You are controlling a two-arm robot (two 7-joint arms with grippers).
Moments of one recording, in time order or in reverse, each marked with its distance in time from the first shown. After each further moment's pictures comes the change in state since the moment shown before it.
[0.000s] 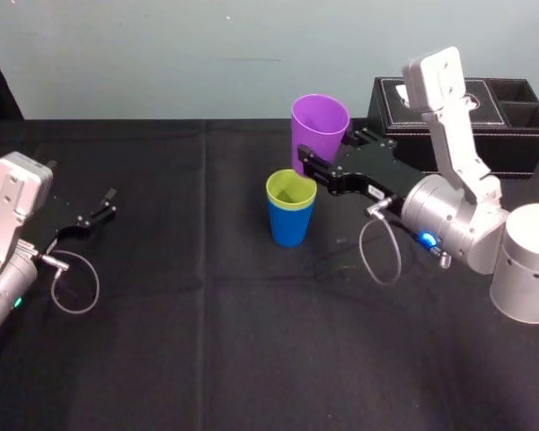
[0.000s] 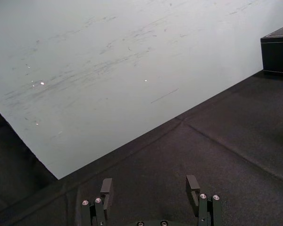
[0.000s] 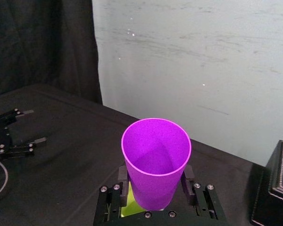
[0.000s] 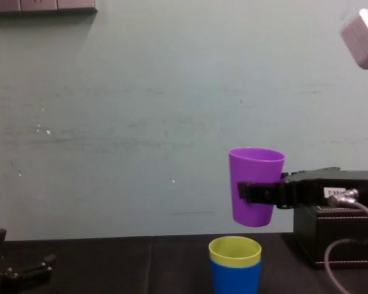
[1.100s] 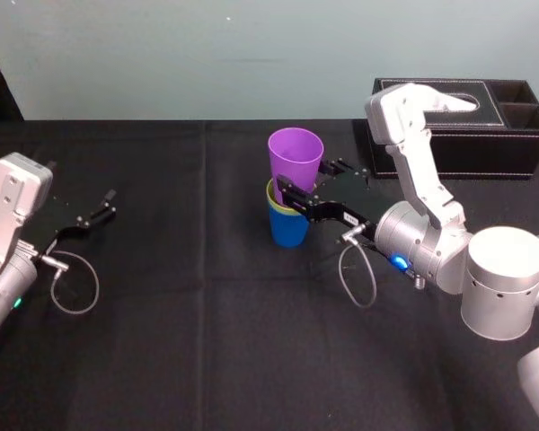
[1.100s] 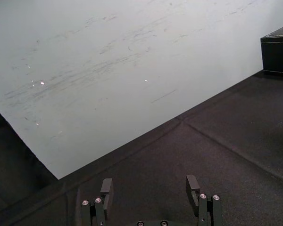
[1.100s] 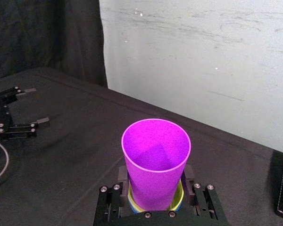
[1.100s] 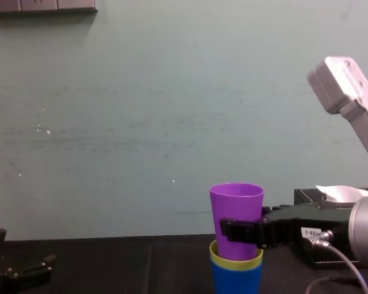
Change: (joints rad) left arm 0.000 0.000 0.000 0.000 0.000 0.000 0.000; right arm 0.011 -0.011 -0.072 0.088 -0.010 -0.044 -0.025
